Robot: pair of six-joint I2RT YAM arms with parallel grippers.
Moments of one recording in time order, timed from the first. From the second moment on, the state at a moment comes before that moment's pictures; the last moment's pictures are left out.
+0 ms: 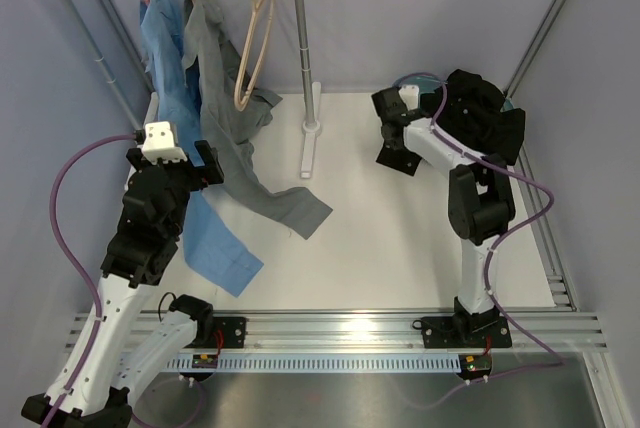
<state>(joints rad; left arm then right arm) -0.33 0.69 0.94 -0.36 -0.38 -0.13 0.38 2.06 1.63 -0.56 0.57 0.41</state>
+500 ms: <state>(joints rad) -0.33 0.69 0.94 -0.36 -0.38 -0.13 0.14 2.13 2.20 -0.63 0.53 0.38</state>
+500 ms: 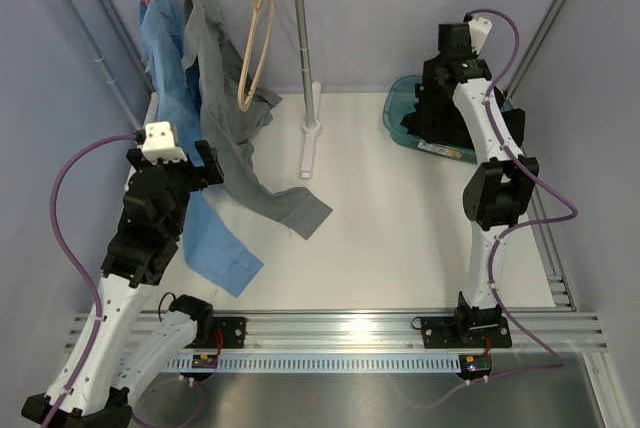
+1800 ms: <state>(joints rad) -0.33 0.70 0.93 -0.36 -0.38 -0.13 0.08 1.76 1.71 -0.62 0.24 0.38</state>
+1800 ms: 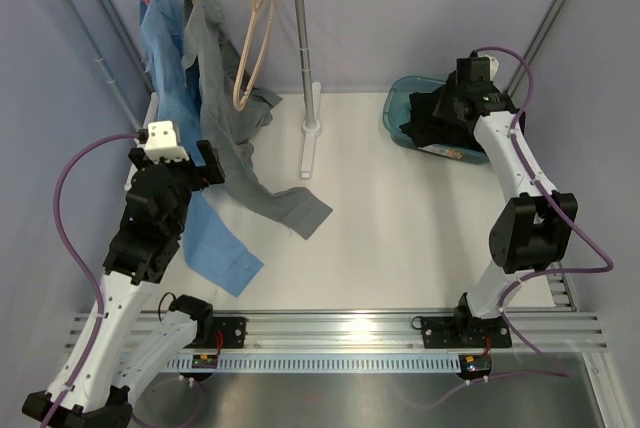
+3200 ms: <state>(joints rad) -0.33 0.70 0.93 -0.36 -0.38 -0.13 0.07 2.29 2.02 -0.62 0.22 0.43</state>
